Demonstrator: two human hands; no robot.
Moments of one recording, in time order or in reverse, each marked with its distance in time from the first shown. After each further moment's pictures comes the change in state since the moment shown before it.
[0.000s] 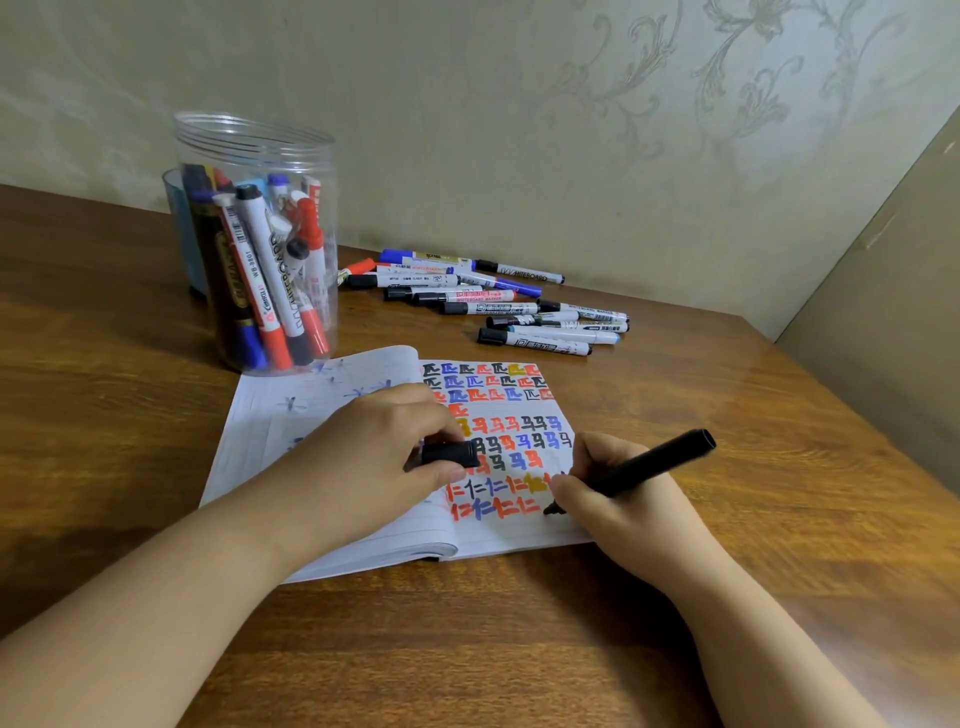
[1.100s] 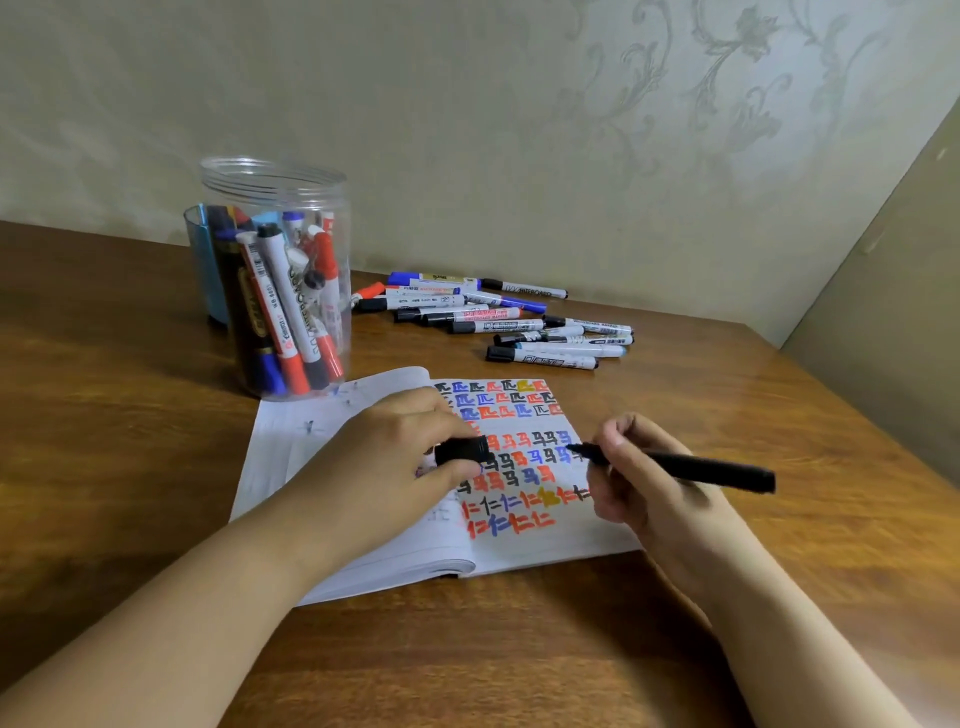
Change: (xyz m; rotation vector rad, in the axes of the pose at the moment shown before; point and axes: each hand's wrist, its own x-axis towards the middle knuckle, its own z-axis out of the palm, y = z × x) left_hand 0.002 0.001 -0.005 0.003 0.099 0.032; right_hand 0.002 -0.001 -0.007 0.729 -0.008 -0.007
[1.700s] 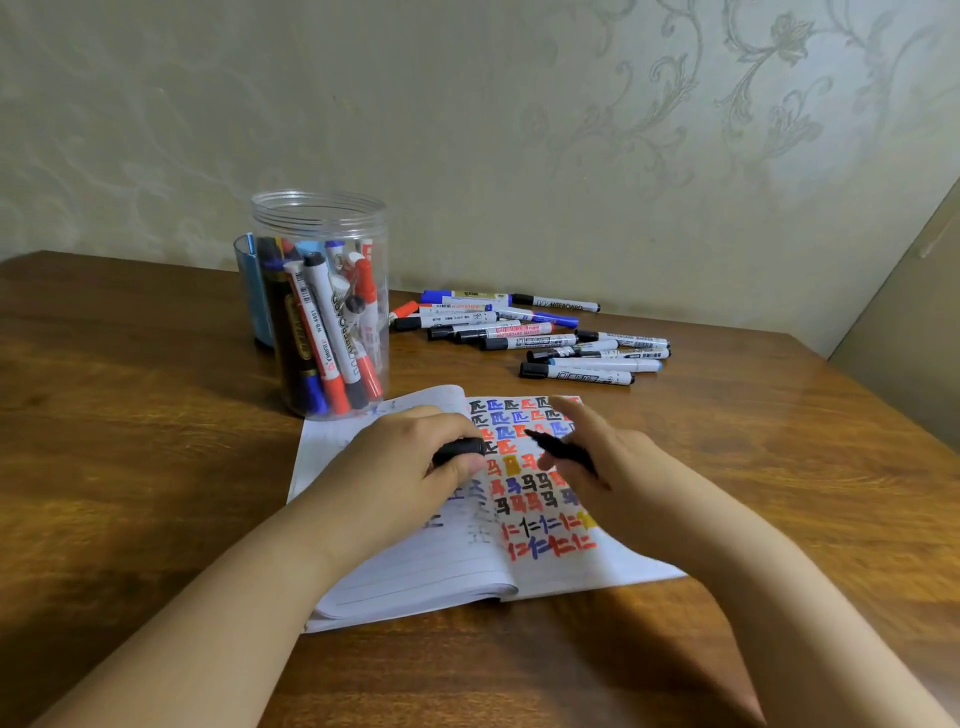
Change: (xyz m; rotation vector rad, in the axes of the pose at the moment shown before) left_hand 0.005 -0.016 -0.012 0.065 -0.069 -0.109; right_hand 0.034 -0.021 0.037 -1.174 -0.249 -0.102
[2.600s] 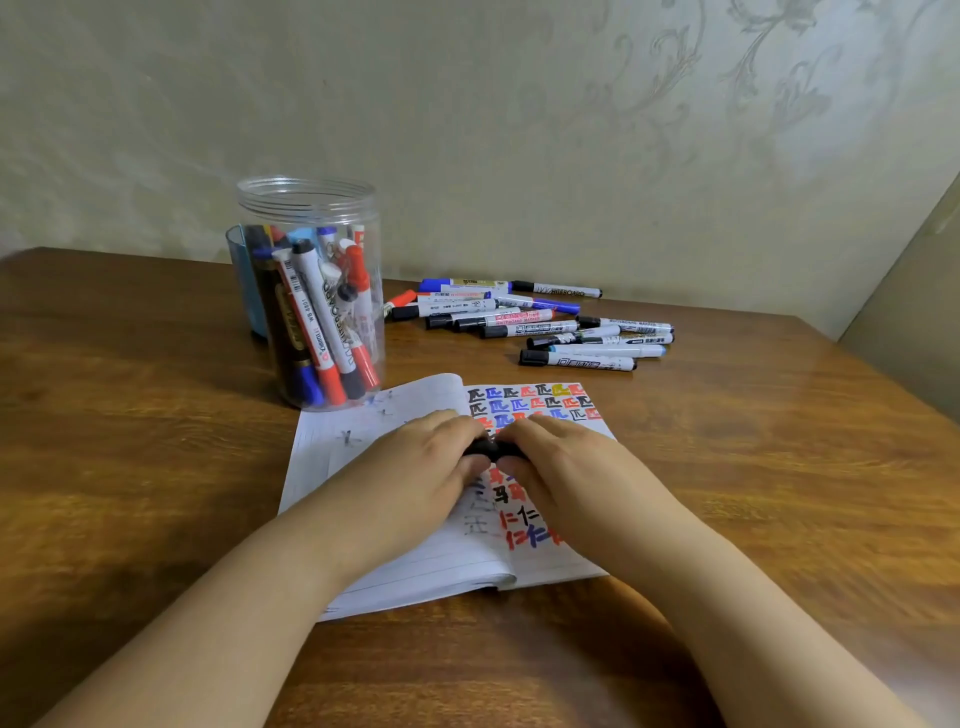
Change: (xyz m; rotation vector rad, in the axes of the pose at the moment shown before) left_hand -0.001 0.006 0.011 0.073 -0.090 0.050; right_hand 0.006 -0.011 0.026 -0.247 0.157 -0.274
